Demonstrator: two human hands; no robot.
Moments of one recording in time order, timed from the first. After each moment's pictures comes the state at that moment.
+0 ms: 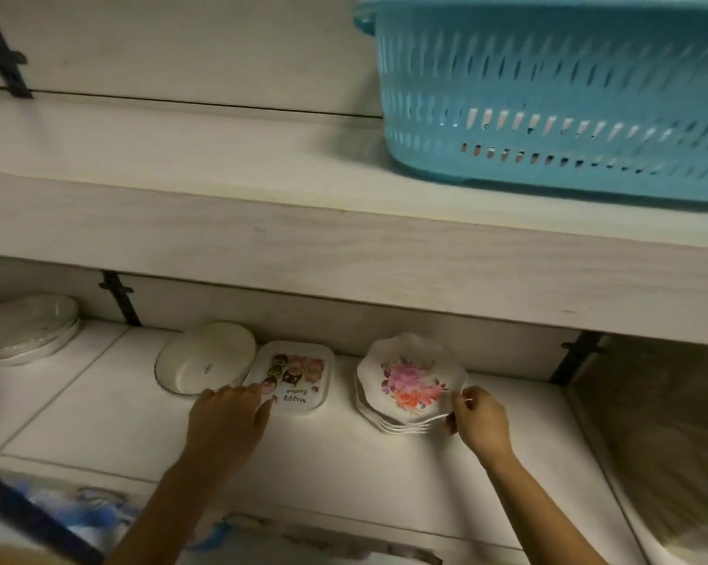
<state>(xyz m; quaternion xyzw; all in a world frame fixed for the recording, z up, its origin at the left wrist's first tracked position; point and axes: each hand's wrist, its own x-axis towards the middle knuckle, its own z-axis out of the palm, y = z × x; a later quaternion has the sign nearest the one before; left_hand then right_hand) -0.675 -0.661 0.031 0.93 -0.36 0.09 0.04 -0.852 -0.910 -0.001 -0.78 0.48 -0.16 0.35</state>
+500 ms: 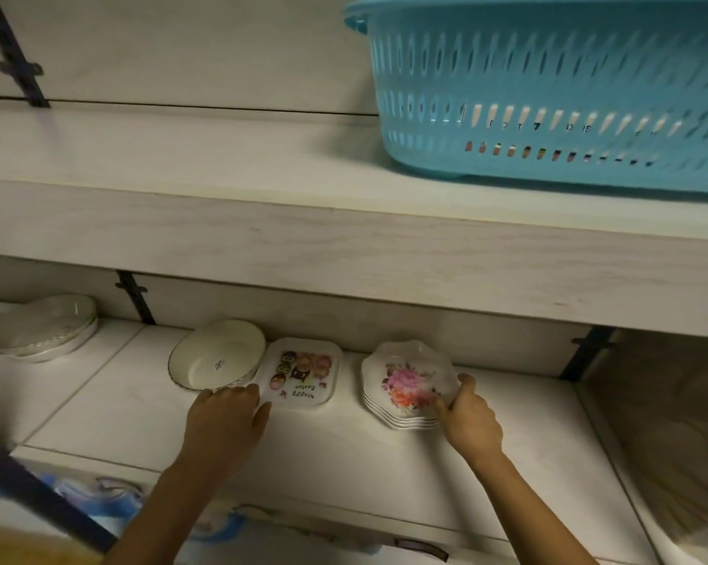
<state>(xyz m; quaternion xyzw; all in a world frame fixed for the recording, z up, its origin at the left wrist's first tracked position) -0.679 -0.647 0.037 0.93 -0.35 0.09 0.07 -0.844 -0.886 0.013 -0.83 0.48 -0.07 0.28</state>
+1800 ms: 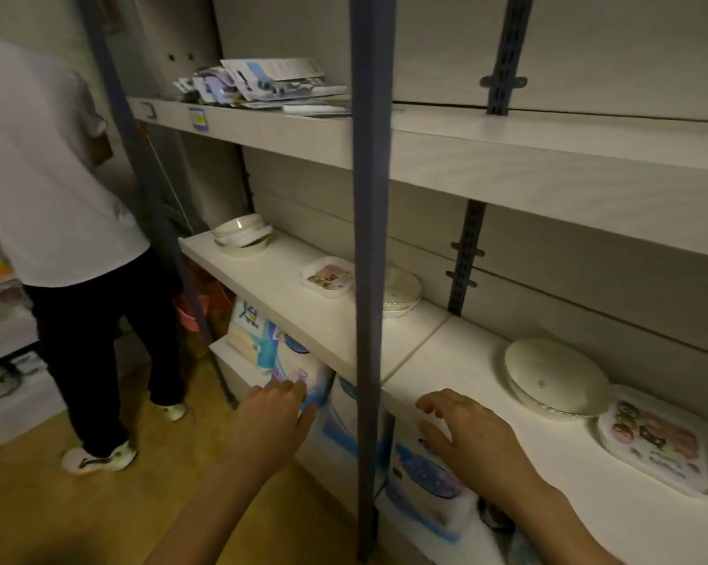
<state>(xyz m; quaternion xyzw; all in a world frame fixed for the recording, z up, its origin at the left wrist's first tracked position) -0.586 -0.255 0.040 0.98 -0.15 0.10 0.06 -0.643 -0.493 0.064 -0.98 -0.08 -0.02 0.18</state>
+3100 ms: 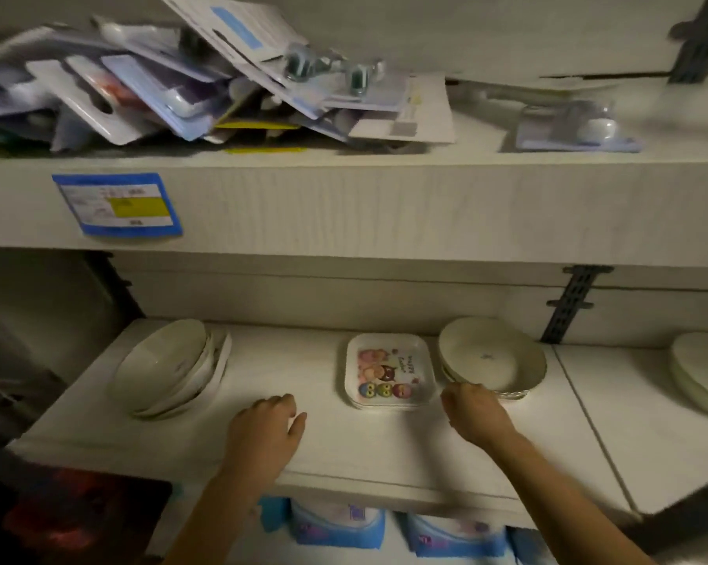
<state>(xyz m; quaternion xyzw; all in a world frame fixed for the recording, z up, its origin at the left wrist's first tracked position) -0.074 -0.089 0.005 0.92 -0.37 0.01 0.11 -0.230 -0.318 -0.012 -0.90 0.38 0.05 0.22</state>
